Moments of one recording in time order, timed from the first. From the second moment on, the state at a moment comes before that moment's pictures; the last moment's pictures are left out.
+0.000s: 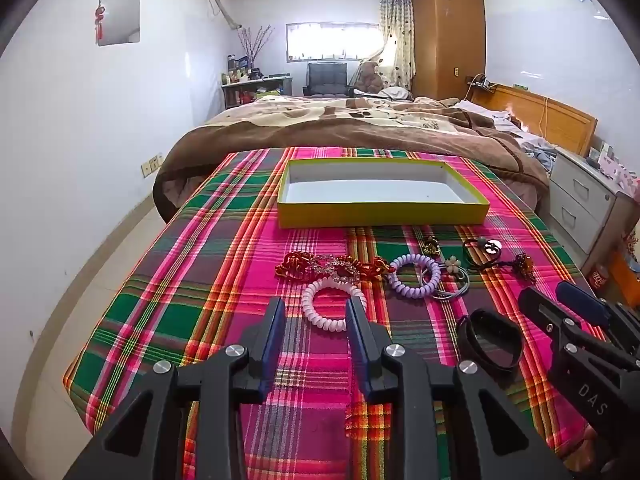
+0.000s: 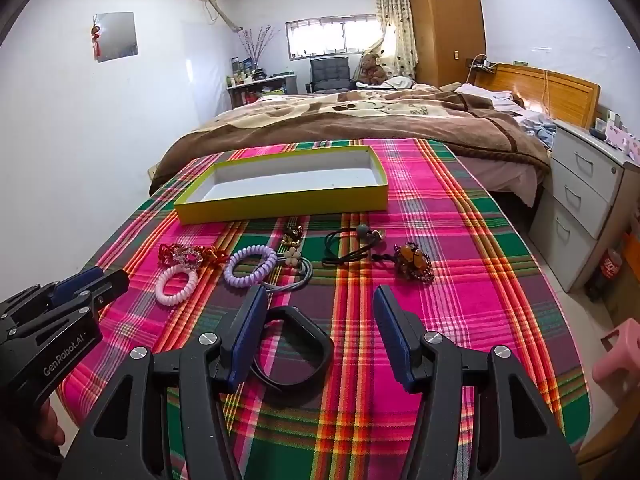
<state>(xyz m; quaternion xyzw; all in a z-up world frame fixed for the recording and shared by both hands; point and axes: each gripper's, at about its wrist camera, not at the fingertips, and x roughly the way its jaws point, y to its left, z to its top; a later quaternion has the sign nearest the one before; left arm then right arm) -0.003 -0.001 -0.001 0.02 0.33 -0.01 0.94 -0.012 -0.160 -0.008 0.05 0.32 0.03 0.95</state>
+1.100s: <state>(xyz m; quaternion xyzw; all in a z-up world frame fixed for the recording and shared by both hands) -0.007 0.003 0.009 0.01 0.33 -0.01 0.94 -0.015 -0.157 -0.005 0.05 0.31 0.03 0.95</state>
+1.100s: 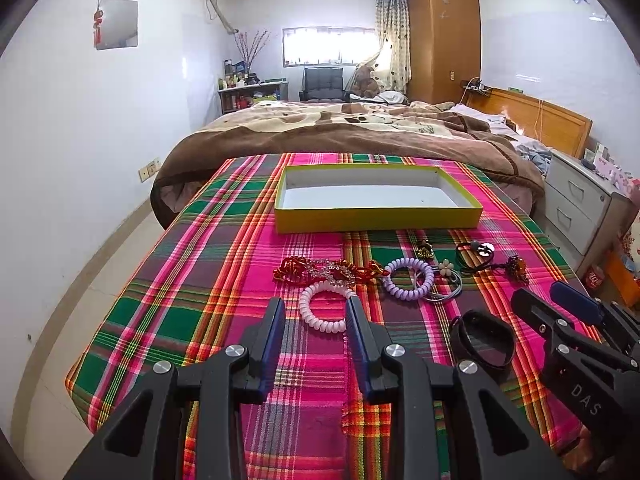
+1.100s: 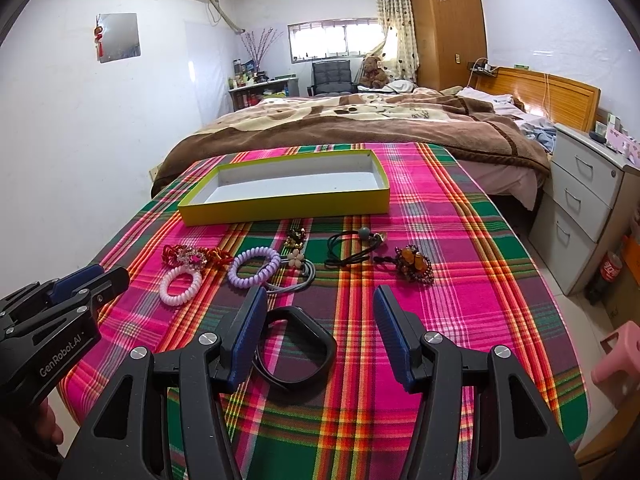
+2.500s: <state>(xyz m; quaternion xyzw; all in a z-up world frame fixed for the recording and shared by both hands) 0.001 0.009 0.003 0.01 0.34 -0.01 0.94 -0.014 -0.157 -0.006 0.05 0.32 0.03 0.95</state>
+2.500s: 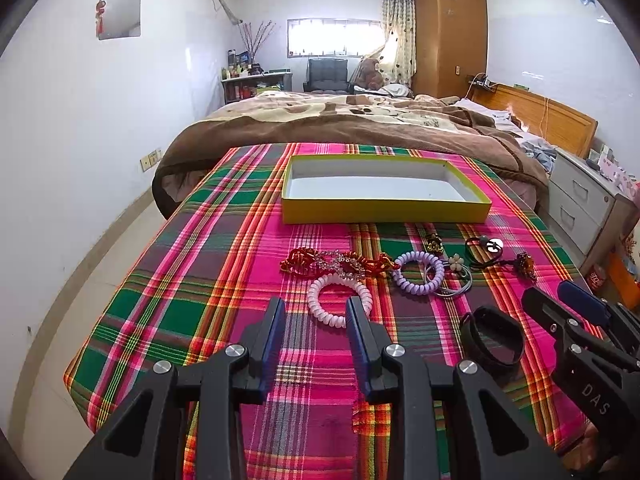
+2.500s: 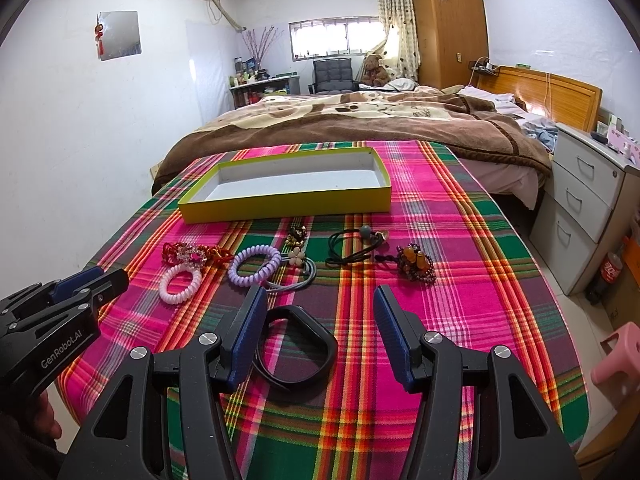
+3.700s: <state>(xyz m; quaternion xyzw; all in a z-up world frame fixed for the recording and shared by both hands) 0.071 0.030 -0.041 -0.02 0.44 -0.10 0.89 0.019 -0.157 -0.046 0.01 0.41 0.11 0.91</state>
